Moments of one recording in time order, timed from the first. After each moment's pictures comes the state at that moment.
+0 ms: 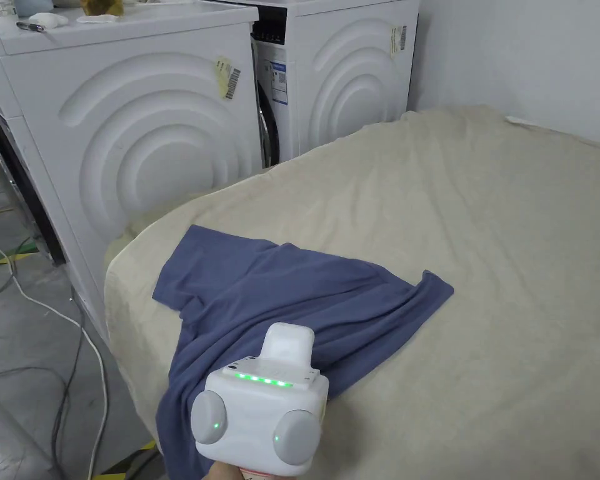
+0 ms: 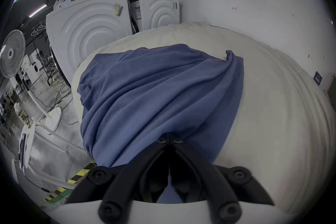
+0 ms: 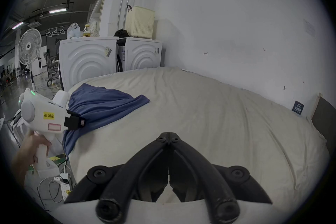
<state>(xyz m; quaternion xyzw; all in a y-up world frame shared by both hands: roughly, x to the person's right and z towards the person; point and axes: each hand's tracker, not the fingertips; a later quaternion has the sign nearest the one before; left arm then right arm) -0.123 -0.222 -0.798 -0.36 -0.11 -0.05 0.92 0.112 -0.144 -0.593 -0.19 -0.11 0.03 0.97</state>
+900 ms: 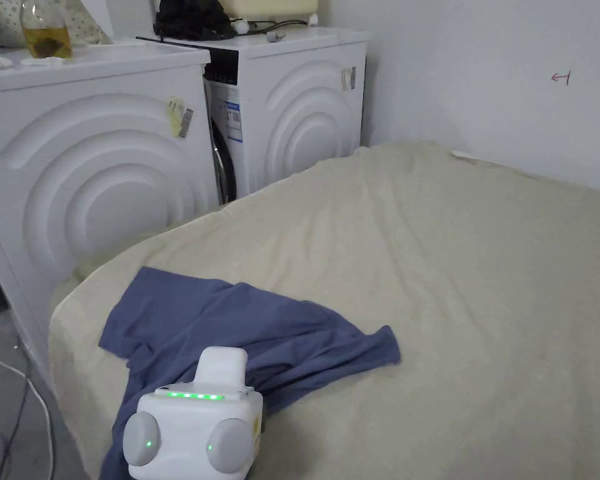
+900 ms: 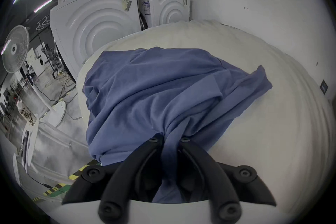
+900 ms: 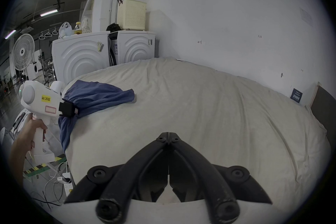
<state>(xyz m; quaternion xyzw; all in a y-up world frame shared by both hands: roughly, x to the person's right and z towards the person) -0.130 -0.211 -0.821 -0.38 -0.07 -0.04 0.92 0.134 -0.150 -0.582 -0.23 -0.13 0.00 0.97</state>
